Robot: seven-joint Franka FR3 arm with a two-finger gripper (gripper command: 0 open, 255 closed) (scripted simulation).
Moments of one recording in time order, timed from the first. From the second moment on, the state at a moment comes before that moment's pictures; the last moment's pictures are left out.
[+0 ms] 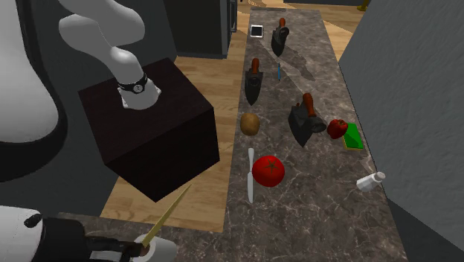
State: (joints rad) arm -0.29 0.40 -0.09 -1.61 0.44 2.01 0.19
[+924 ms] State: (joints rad) arm -0.49 0.79 -0.12 -1.00 0.45 1.73 0.10
